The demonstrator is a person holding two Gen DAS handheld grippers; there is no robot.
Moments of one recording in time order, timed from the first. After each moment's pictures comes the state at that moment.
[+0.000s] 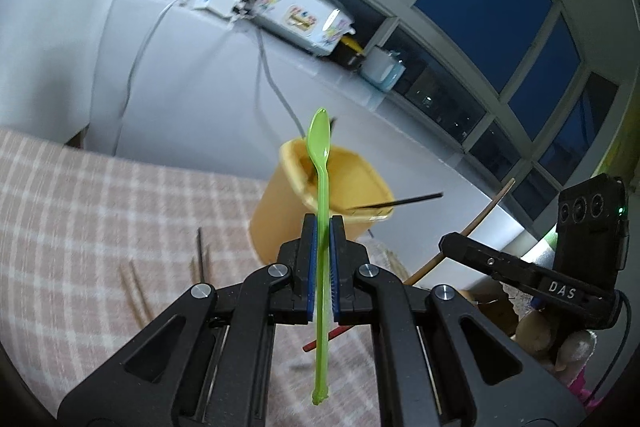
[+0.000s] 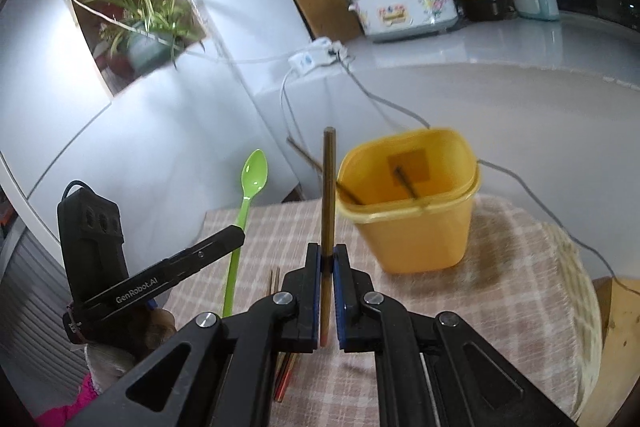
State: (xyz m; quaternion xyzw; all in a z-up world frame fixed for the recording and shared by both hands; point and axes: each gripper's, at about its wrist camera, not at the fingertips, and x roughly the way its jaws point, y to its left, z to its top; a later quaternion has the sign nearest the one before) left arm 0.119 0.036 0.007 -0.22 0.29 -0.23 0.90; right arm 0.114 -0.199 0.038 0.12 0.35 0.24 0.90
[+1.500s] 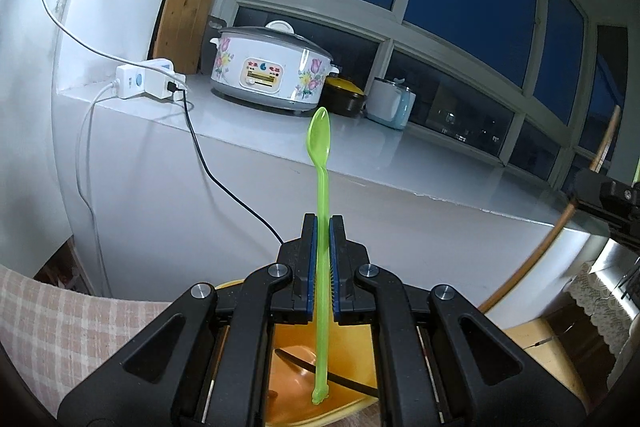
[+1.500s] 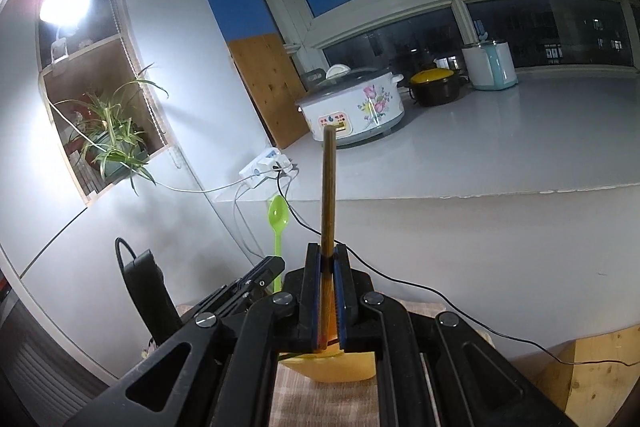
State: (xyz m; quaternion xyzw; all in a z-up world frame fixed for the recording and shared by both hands) left arm 0.238 -0.092 0.025 -0.12 0.20 -0.17 0.96; right arm 0.183 -0.290 0.104 0.16 0.26 0.17 0.94
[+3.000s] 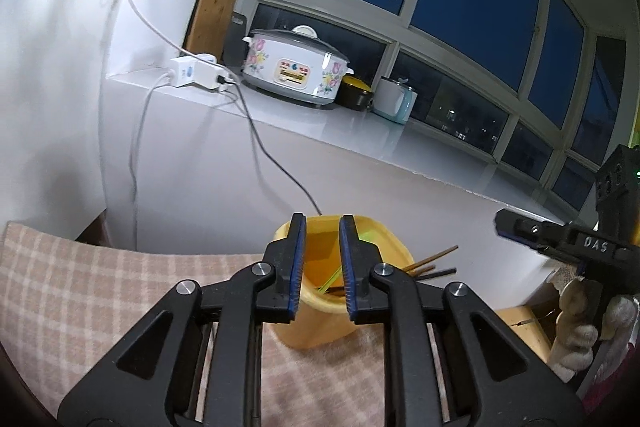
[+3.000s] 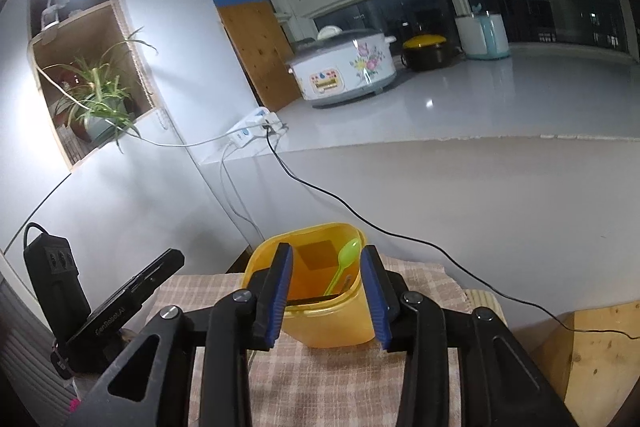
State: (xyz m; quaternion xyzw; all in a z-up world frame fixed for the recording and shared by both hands) left arm 0.150 -0.014 0.040 -0.14 0.22 -0.17 0.95; right arm 0.153 -0.271 0.070 0.14 0.29 0.16 0.93
